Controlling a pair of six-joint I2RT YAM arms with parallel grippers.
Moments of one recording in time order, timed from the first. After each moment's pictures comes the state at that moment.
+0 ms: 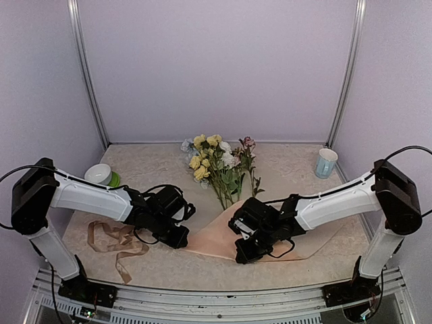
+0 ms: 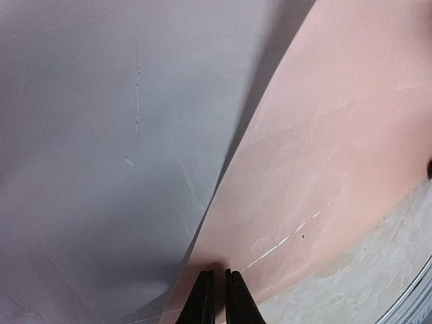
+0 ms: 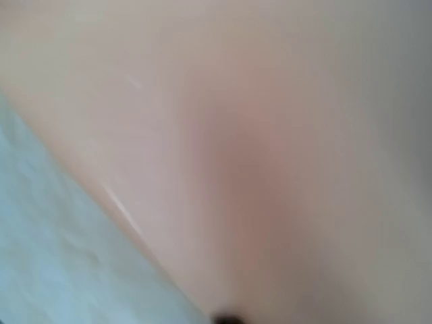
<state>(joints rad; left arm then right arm) -0.92 1.67 0.85 -0.35 0.10 -0.41 1.08 1.75 0.94 -0.34 -0.20 0.64</state>
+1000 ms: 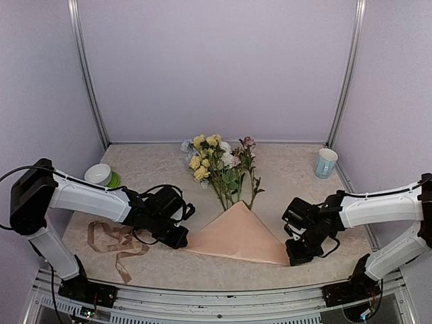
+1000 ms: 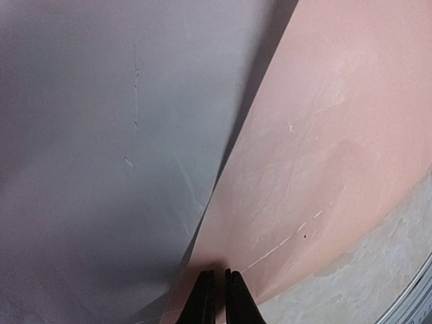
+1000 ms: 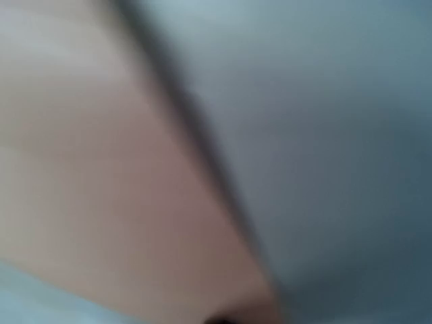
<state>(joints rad) -0.91 1.65 0.83 -0.32 0.11 -0.40 0.89 1.37 0.65 -0.70 -0.11 0.73</state>
